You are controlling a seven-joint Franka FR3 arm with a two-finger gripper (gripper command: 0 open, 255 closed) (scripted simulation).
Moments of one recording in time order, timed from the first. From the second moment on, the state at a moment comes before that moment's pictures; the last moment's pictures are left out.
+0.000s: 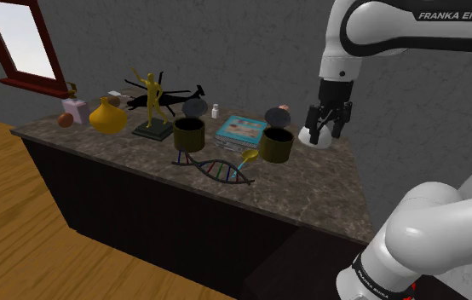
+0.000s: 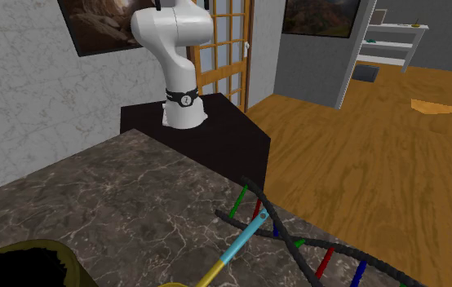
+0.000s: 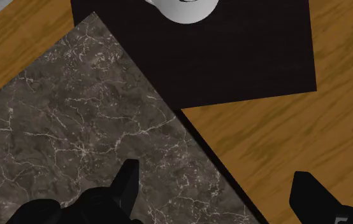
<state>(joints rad) -0.02 -0.76 -0.07 -2.43 -0.01 1.49 0.13</state>
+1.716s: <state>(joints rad) 0.05 0.27 -0.14 -1.83 0.18 1.77 -0.22</state>
